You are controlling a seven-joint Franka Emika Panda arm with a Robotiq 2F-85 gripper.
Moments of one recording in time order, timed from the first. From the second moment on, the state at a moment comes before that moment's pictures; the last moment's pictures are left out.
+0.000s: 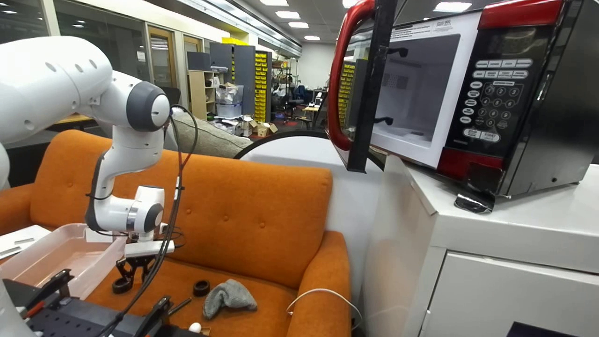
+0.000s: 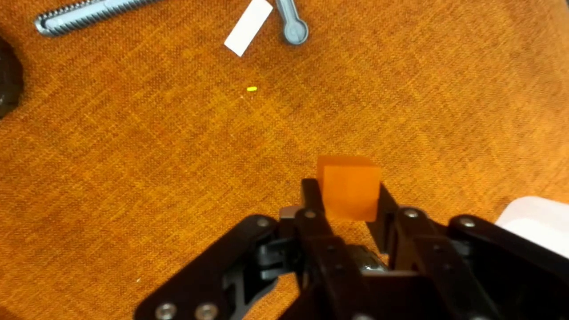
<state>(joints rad) 0.10 1.23 0.24 -1.83 -0.27 2.79 -0.43</state>
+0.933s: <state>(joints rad) 0.16 1.23 0.22 -1.74 -0.31 2.77 -0.44</state>
